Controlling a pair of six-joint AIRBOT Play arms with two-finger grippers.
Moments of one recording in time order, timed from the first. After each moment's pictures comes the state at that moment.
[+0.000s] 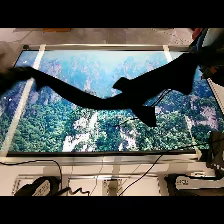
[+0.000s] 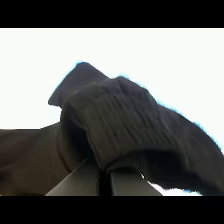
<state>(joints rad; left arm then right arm) 0.27 -1.05 1.15 0.88 -0.40 -0.95 -0.39 -1.49 2.04 -0.97 1.45 1.40</state>
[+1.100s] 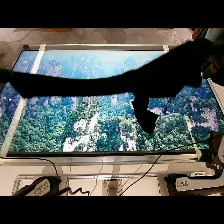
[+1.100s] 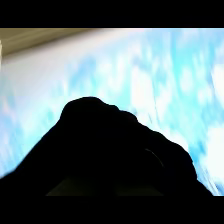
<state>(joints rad) 0.36 -1.17 1.27 1.33 -0.45 -1.20 -0.21 -1.53 1.96 -1.19 0.92 1.55</state>
